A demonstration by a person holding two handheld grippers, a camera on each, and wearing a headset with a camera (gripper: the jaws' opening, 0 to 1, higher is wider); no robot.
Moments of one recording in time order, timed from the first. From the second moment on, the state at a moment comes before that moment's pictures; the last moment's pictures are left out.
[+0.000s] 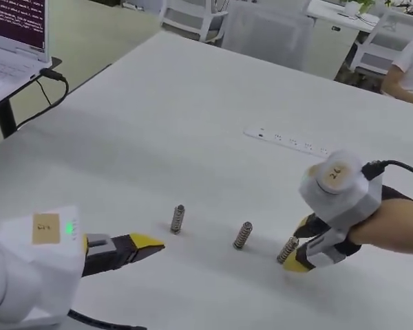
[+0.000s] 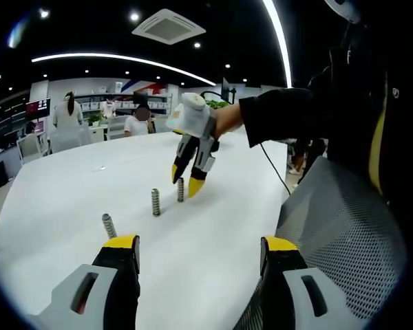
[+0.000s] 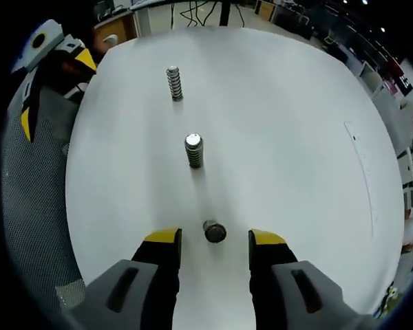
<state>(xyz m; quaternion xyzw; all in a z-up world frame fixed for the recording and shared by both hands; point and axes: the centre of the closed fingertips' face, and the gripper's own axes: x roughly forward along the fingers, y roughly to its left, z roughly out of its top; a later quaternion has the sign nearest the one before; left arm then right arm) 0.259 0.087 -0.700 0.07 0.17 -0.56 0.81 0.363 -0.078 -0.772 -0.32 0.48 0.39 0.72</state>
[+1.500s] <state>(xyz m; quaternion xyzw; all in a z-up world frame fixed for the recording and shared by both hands) 0.277 0.100 -0.701 0.04 0.17 -0.54 0.83 0.288 -0.068 -0.719 -0.14 0.27 0.37 0.88</state>
